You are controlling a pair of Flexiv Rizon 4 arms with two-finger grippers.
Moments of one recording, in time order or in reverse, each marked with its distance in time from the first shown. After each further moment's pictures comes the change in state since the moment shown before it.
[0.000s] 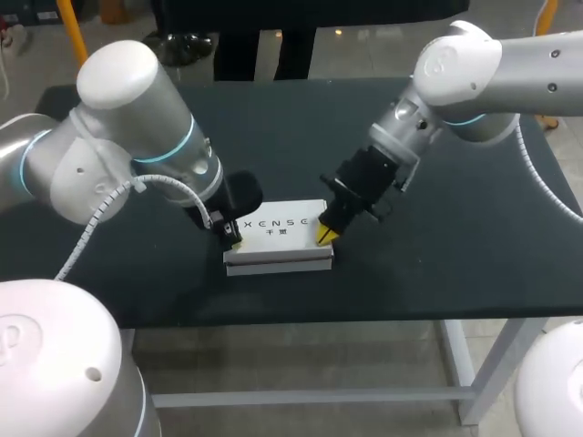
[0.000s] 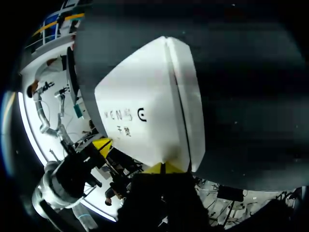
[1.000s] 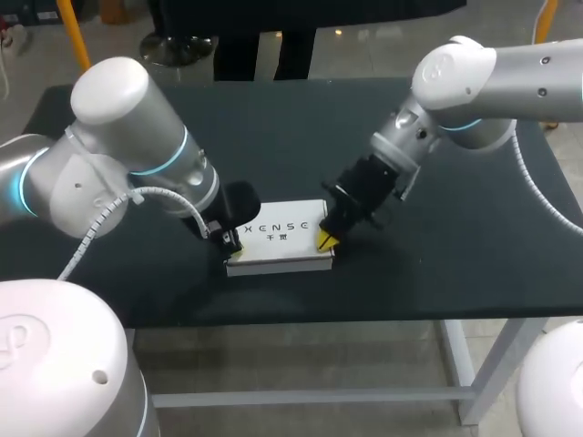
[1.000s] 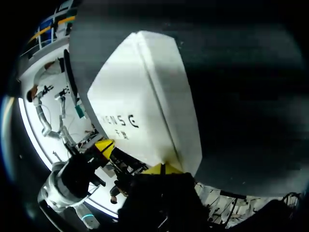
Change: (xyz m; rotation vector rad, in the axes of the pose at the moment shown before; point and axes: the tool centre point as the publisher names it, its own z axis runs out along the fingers) left arm 0.006 0.005 0.017 0.039 0.013 0.005; right arm -0.010 0.010 0.010 0.037 0.031 0.024
